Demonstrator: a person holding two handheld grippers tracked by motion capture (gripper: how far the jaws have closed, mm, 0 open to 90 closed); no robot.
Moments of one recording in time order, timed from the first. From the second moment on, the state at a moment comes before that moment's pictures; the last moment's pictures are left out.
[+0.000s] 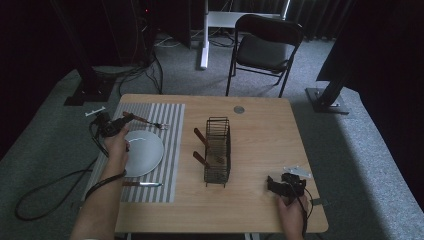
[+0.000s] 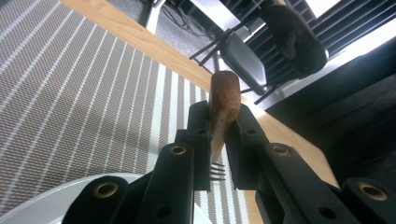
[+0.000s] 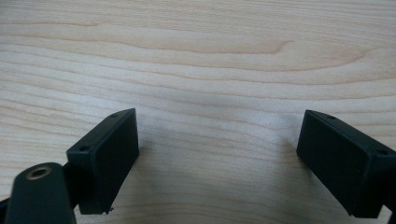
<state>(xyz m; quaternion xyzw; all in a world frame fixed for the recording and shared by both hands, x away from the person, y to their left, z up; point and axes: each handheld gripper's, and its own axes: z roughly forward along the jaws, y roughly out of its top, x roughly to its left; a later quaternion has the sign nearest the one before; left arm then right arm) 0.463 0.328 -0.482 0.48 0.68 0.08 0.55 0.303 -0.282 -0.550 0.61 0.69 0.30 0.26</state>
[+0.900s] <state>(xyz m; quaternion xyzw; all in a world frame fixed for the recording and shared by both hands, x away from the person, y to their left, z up) 0.481 0.332 -0.510 0.49 0.71 0.09 0.49 0.303 -0.282 -0.550 0.61 0.69 0.30 0.26</state>
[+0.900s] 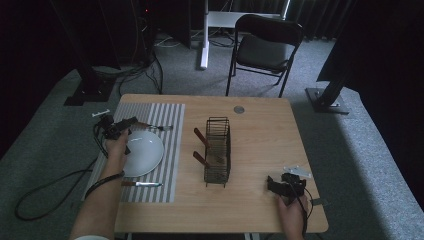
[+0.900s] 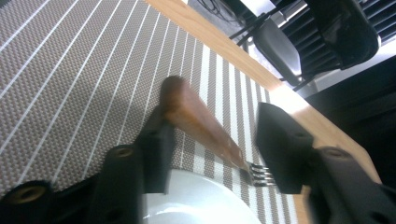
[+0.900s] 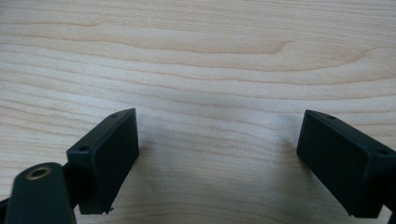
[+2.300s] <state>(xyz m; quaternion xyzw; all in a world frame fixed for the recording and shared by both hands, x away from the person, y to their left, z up) 0.500 0.319 -0.512 0.55 0.76 0.15 0.33 0.303 -0.282 -0.550 0.61 0.69 0.30 0.26</state>
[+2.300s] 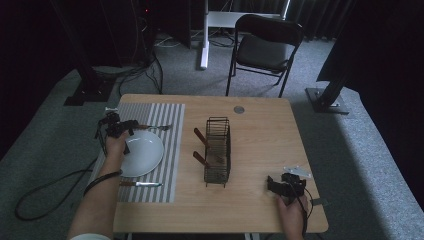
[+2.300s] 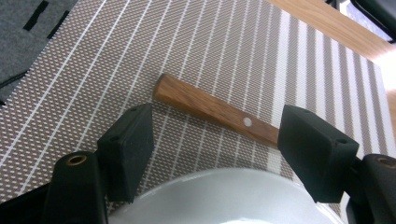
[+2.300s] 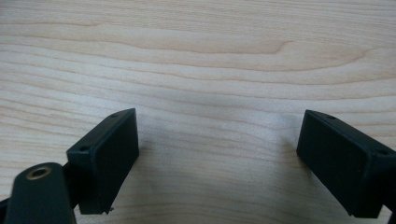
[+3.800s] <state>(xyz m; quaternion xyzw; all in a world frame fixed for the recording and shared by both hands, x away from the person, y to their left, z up) 0.414 0.304 -0.476 0.66 0.66 0.19 0.31 0.303 -0.282 -0.550 0.61 0.69 0.30 0.26</state>
